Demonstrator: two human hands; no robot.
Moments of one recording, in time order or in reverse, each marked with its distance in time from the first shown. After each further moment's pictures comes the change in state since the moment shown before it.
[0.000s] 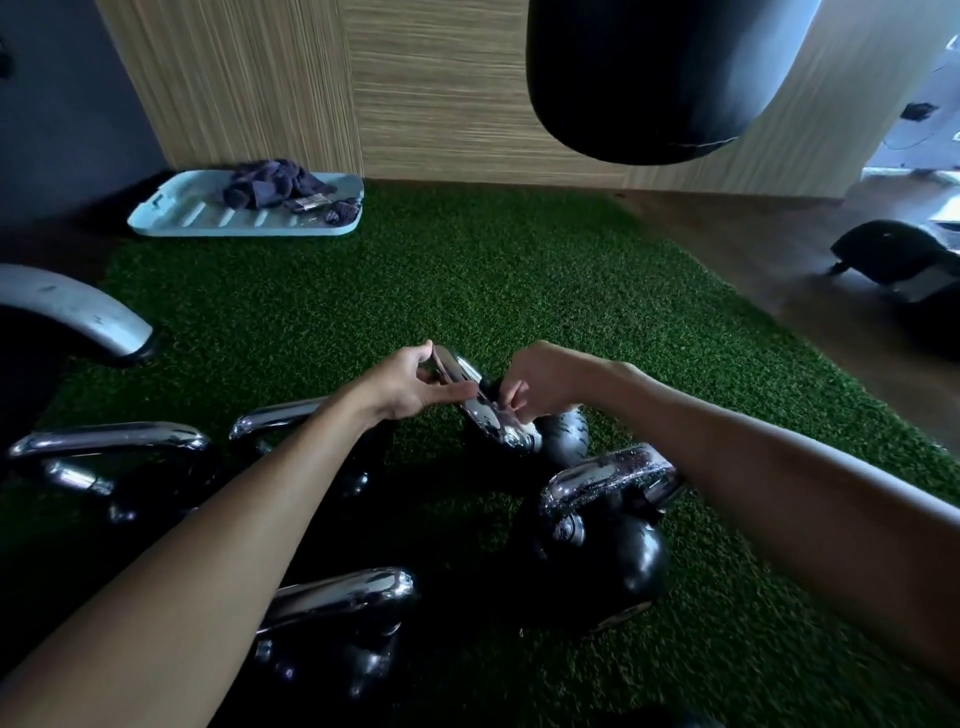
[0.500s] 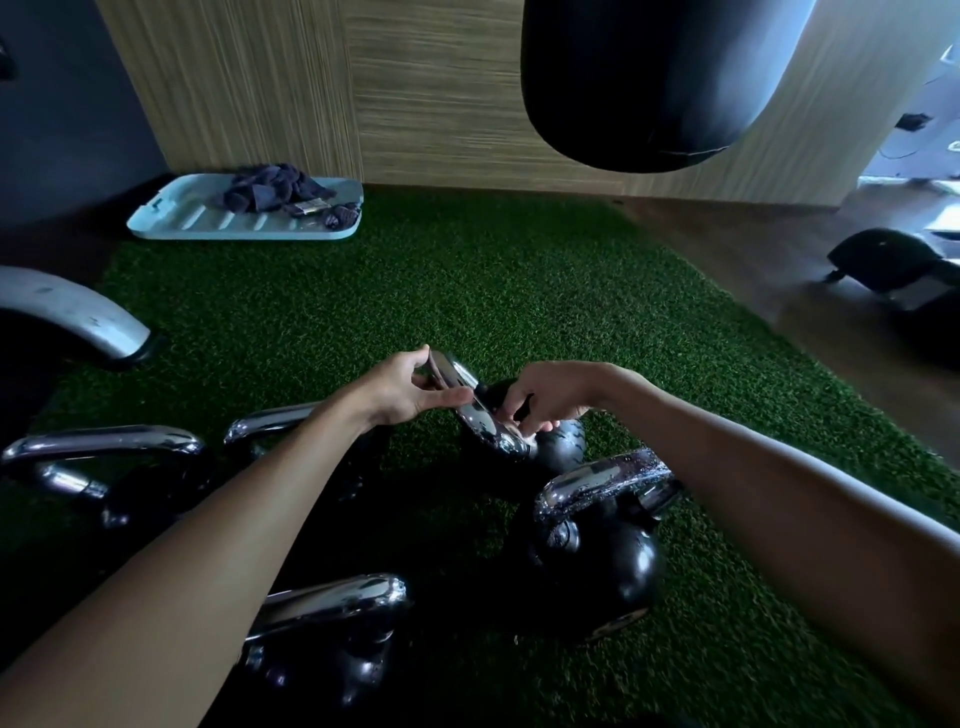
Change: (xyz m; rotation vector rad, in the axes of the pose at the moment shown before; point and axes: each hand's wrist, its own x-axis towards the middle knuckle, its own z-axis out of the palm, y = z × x) left_hand -0.001 0.000 -0.002 0.065 -0.014 -0.010; right_hand 0.003 0.025 0.005 0.241 -0.205 0.020
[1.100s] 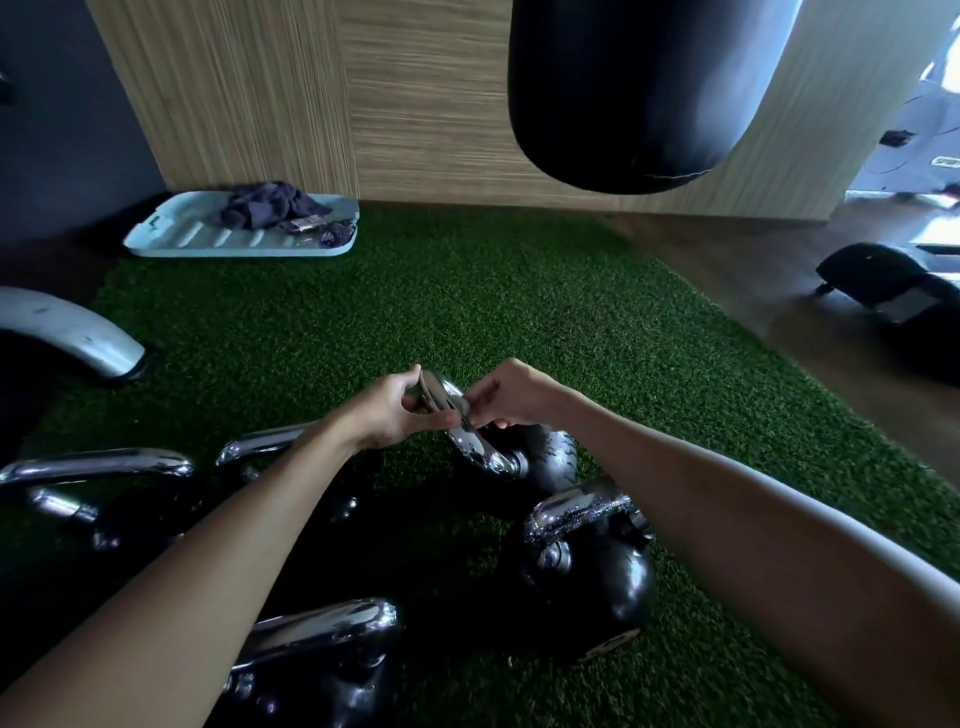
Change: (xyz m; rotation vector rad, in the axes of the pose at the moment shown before) left_hand 0.000 -0.004 -0.004 0.082 0.010 -0.022; right_hand 0.020 -0.021 0.009 0.381 0.325 -0.027
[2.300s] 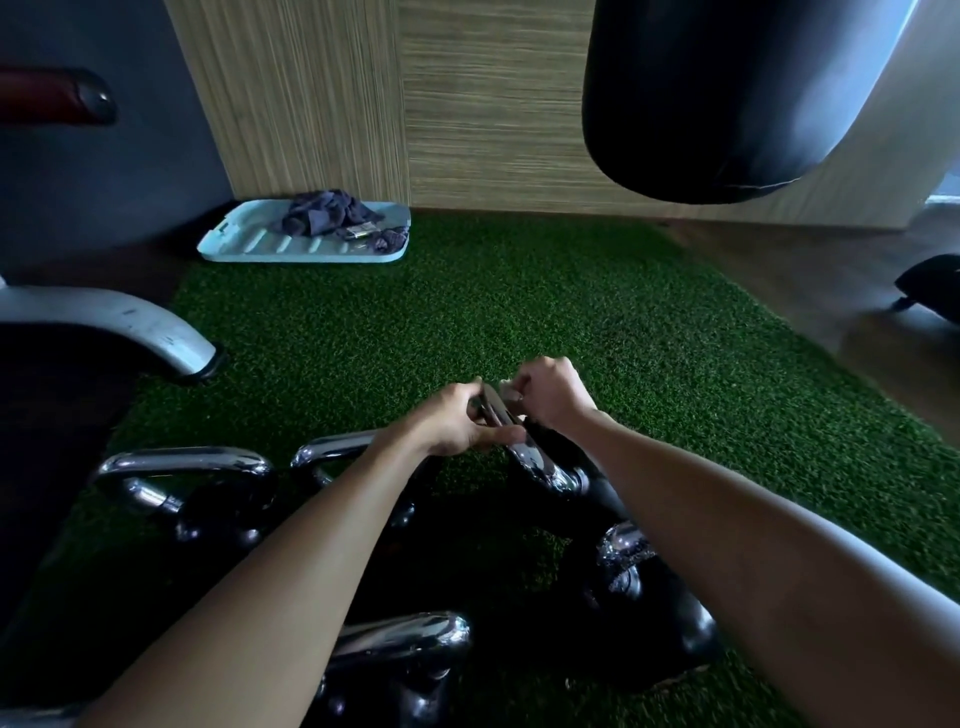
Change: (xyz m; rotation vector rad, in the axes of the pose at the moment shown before) left_hand 0.000 0.002 -0.006 0.069 0.007 0.042; right_hand 0.070 0.010 0.029 -0.391 0.494 0.049
